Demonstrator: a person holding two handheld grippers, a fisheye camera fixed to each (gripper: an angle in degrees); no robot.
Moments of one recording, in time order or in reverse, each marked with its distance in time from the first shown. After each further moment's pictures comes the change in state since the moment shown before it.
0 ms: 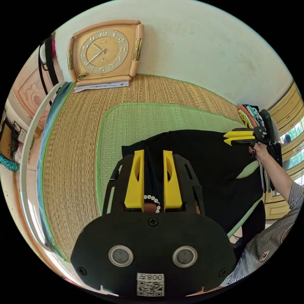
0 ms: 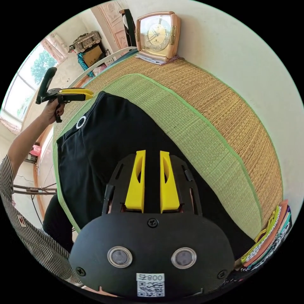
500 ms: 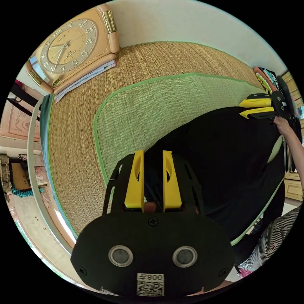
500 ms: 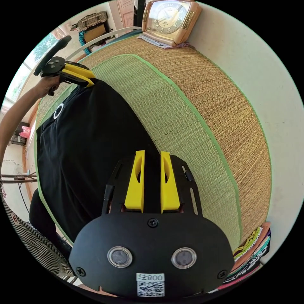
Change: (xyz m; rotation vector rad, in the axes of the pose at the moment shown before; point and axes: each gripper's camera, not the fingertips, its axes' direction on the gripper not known) left arm -0.014 -0.061 -0.003 -0.263 -0.147 0.185; right arm -0.028 -0.087 -0.015 -0.118 0.082 -0.121
